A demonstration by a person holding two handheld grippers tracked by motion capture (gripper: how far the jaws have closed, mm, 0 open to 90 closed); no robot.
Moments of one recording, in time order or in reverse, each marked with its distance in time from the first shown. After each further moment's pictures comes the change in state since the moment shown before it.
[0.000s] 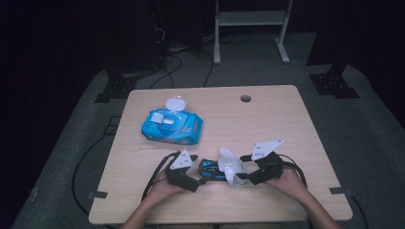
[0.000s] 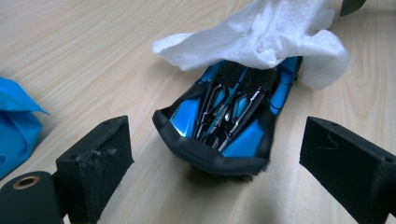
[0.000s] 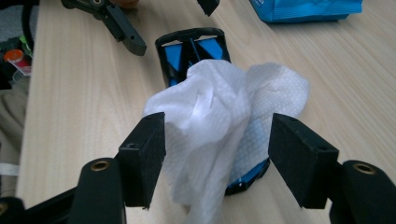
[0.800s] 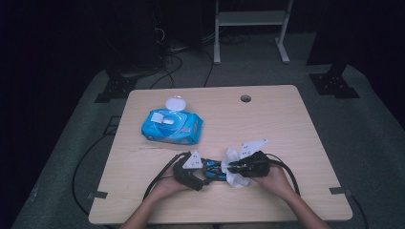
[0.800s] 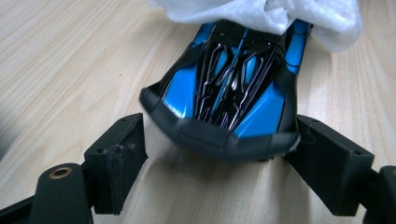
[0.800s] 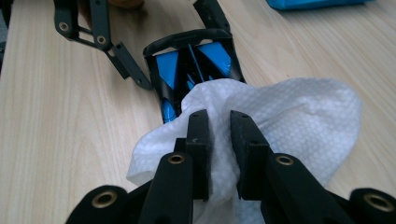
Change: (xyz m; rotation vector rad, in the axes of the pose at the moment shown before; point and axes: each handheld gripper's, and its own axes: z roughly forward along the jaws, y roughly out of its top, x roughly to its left) left arm 0.002 0.002 0.026 0.129 -0.046 0.107; right arm -0.004 0.004 0.035 0.039 0.020 0.046
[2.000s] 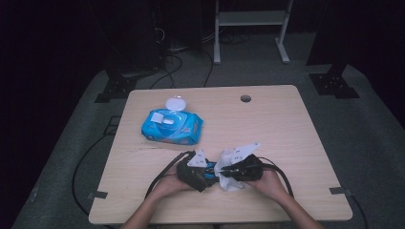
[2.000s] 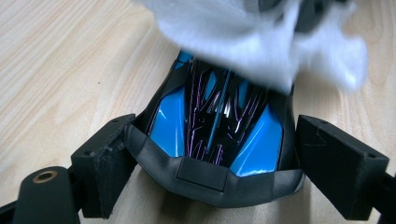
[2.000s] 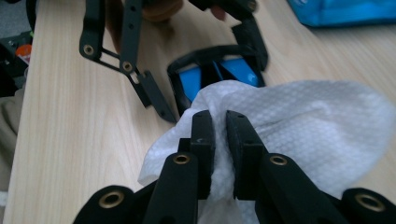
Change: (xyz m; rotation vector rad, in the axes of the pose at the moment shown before) left arm -0.001 0.009 0.006 0.040 -0.047 0.002; right arm 0.020 0.016 0.014 0.001 0.032 -0.060
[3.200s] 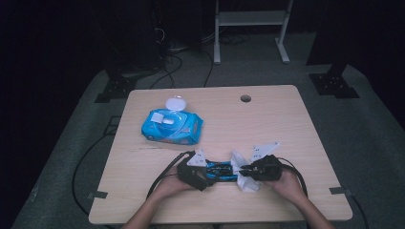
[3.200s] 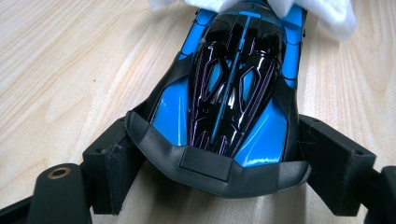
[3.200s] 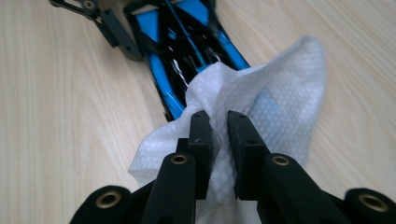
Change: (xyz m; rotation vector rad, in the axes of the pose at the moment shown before) left arm 0.002 -0.003 0.004 -0.021 -0.020 -0.031; right arm -0.016 -0.041 -0.037 0.054 -0.080 0.123
